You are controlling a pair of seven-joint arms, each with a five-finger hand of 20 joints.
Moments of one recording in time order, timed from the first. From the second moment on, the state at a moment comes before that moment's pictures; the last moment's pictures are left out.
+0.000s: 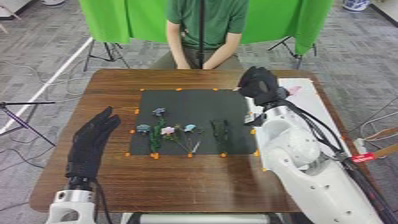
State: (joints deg) left arm 124.3 -78.6 -98.5 -117.8 61.4 -3.2 14.9; right arm -79.4 -61.5 59.9 -106.3 -137.5 5.6 24.7
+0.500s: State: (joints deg) left arm 123.9 -78.4 -98.2 -117.8 61.4 -3.2 14.7; right arm -71.0 -63.2 49.5 -98.4 -139.9 -0.1 22.5
